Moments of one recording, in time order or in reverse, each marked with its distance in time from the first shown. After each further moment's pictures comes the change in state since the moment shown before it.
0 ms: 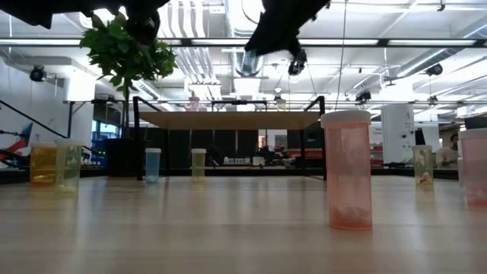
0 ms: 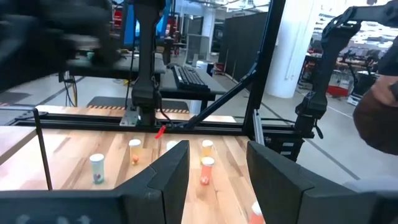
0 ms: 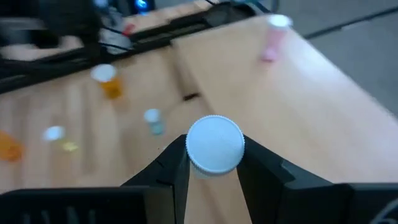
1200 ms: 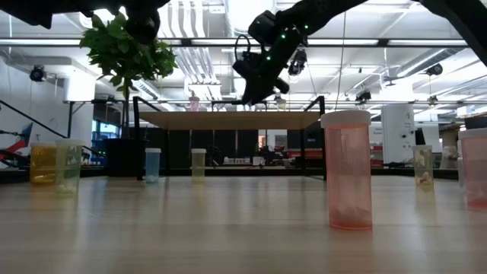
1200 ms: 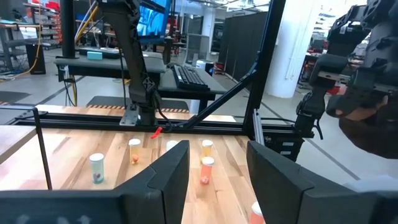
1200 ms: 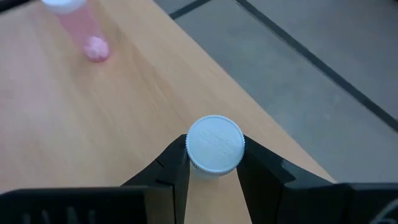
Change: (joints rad) left arm 0.000 0.000 0.000 -0.001 0.000 0.000; right arm -0.286 0.385 0.368 -0.159 0.028 -0.035
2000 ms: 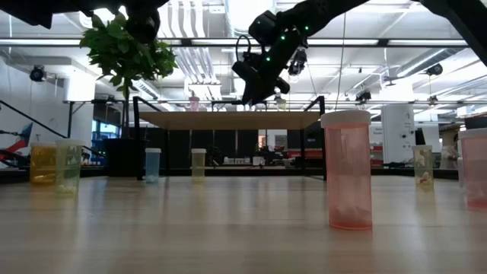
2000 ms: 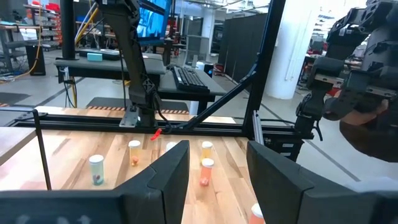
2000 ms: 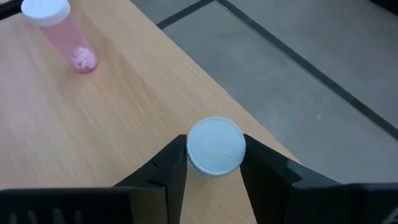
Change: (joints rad) left arm 0.000 0.000 0.000 0.006 0.000 0.000; right arm -0.002 0.000 -0.014 0.037 0.031 0.016
